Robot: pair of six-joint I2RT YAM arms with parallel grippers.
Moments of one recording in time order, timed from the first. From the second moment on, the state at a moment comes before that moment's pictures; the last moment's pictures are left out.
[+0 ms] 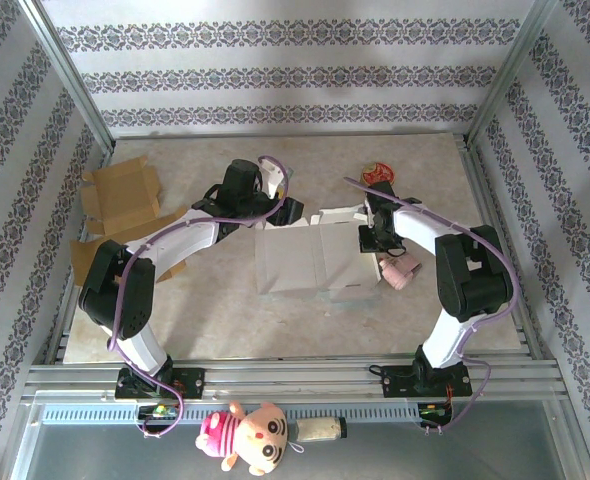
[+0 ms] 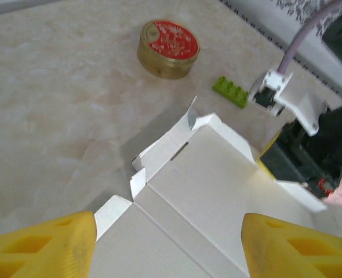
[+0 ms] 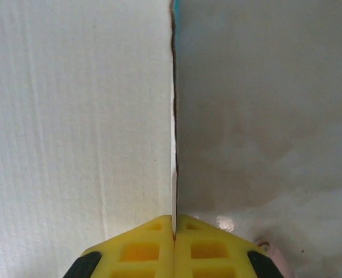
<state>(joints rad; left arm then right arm) -0.47 1.70 1.21 -0.09 0.38 -0.09 0.25 1.76 1.10 -0.65 0.00 0.18</state>
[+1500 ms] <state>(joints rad) -0.30 1.96 1.37 -0.19 1.00 0.08 0.52 1.48 1.17 -0.46 0.28 -0.85</state>
